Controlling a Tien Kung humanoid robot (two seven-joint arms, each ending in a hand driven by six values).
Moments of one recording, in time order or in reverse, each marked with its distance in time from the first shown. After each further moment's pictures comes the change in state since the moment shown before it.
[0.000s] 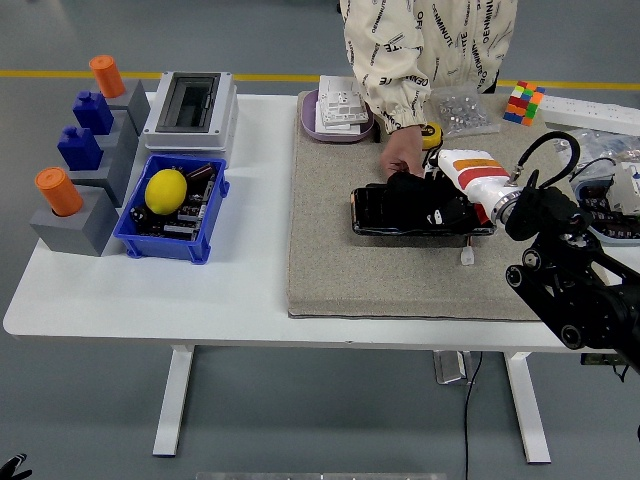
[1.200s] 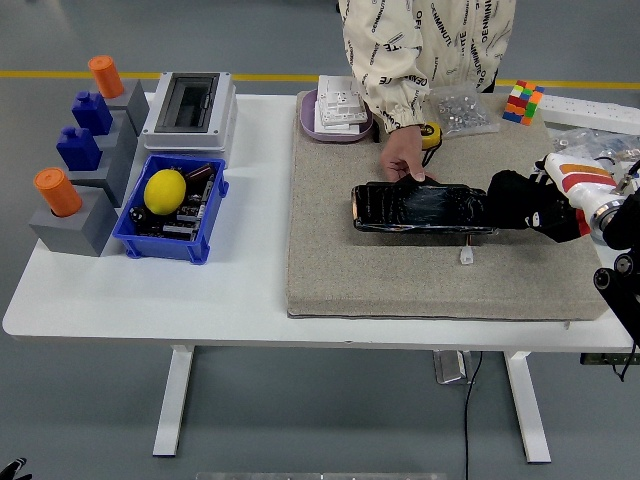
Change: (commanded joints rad) left arm 0.008 -0.002 -0.007 0.000 0.006 0.001 0.001; right arm -0.099 -0.148 0.191 -0.017 -0.036 0.004 0.000
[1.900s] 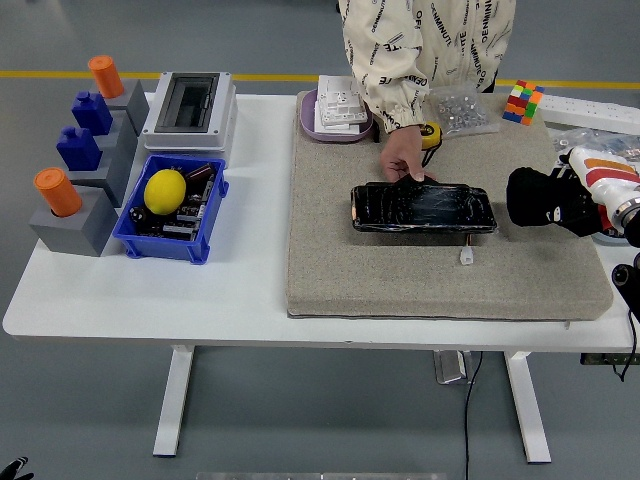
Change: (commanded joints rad) left arm -0.004 -0.004 -0.004 0.000 0.002 -0.002 -0.002; right arm -0.018 -0.015 0.074 0.005 -0.016 -0.001 0.000
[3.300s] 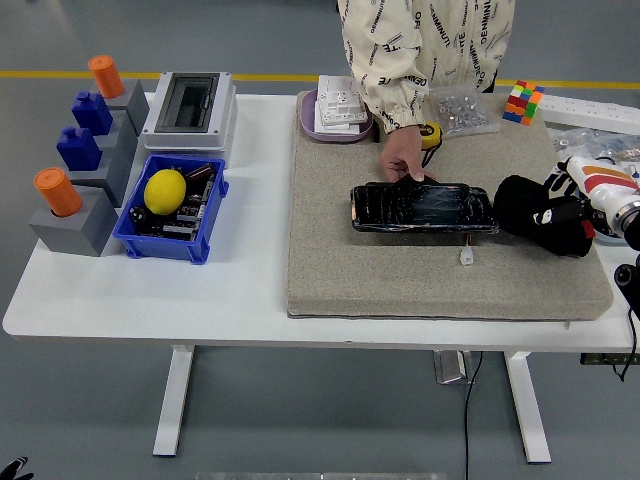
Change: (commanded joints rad) left arm 0.002 0.000 -0.004 0.000 0.003 0.000 0.000; right arm -0.005 0.004 0.023 0.003 0.001 0.082 -0.005
